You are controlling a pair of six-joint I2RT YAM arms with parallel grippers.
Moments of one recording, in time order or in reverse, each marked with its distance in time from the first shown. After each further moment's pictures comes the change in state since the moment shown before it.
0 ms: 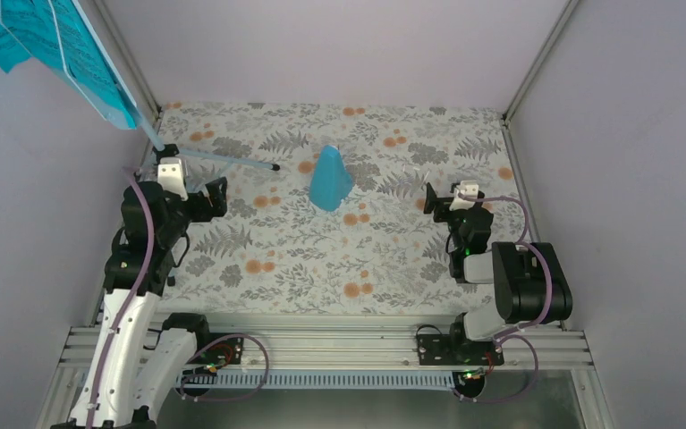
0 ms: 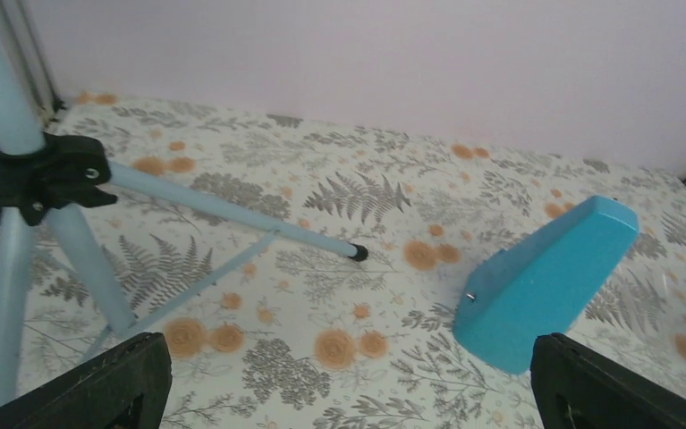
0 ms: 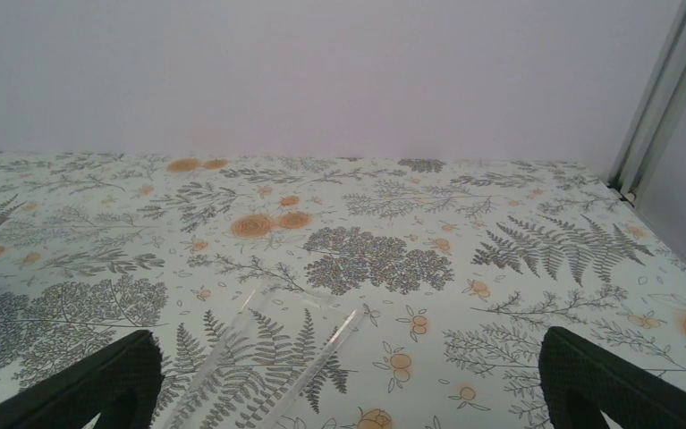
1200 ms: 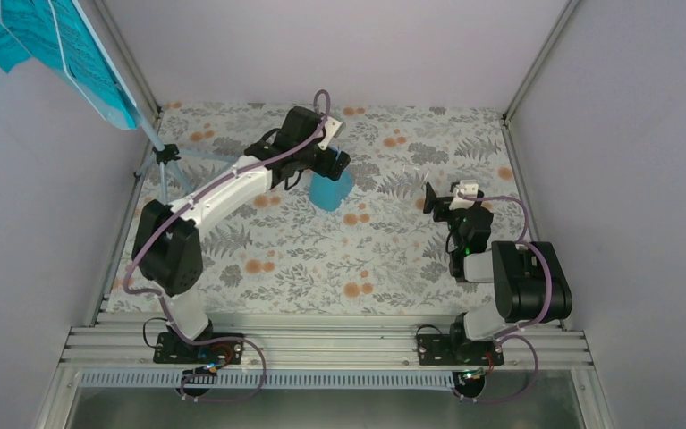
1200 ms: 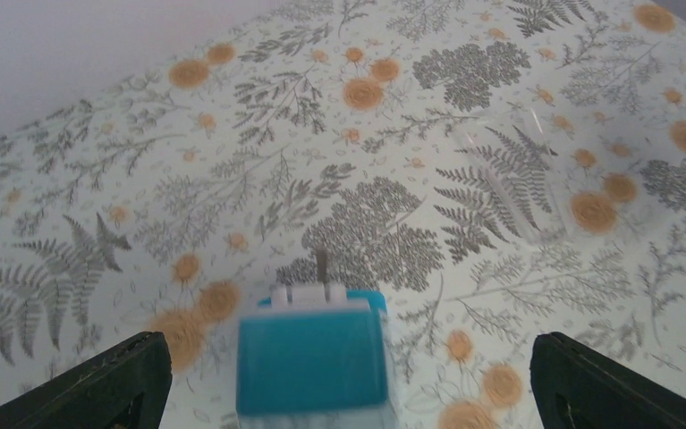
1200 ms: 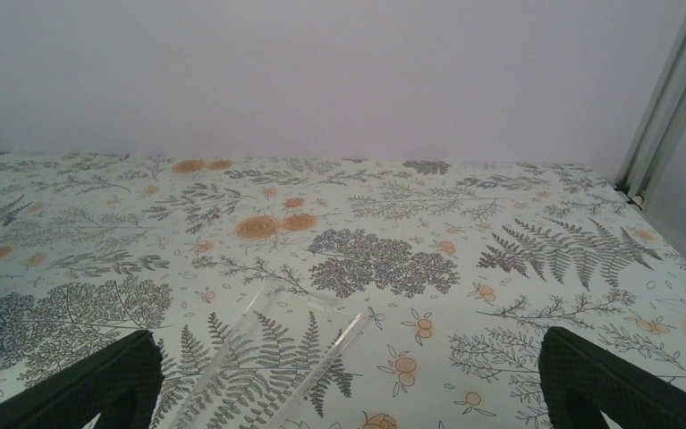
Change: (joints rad) left arm -0.549 1.076 0.663 0.100 -0.049 0.195; right arm -0.005 0.006 0.006 0.000 -0.015 0.000
